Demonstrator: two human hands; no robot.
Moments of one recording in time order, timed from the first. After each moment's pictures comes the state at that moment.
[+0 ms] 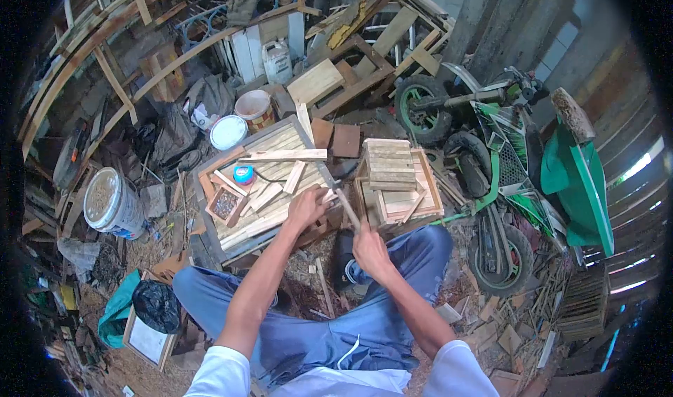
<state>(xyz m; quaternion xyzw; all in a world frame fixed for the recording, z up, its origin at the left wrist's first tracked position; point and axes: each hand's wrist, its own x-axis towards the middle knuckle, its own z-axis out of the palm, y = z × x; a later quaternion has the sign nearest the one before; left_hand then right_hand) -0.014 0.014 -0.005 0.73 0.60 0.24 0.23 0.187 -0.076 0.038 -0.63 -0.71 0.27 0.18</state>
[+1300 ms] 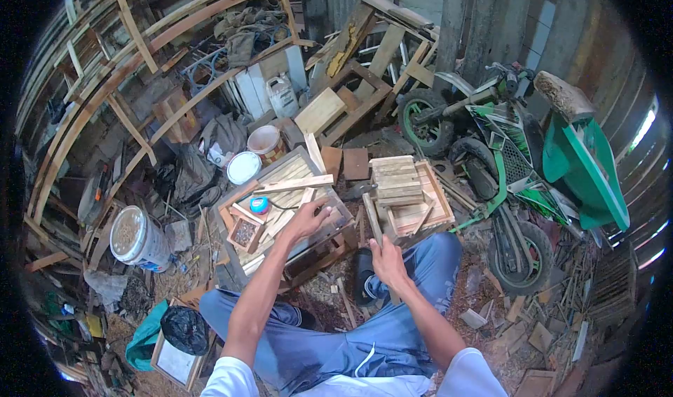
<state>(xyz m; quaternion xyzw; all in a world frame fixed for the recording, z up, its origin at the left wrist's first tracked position) -0.037 0.020 0.060 0.74 0.52 0.27 0.32 0.205 -0.087 0.062 -0.66 -0.60 0.34 0.29</state>
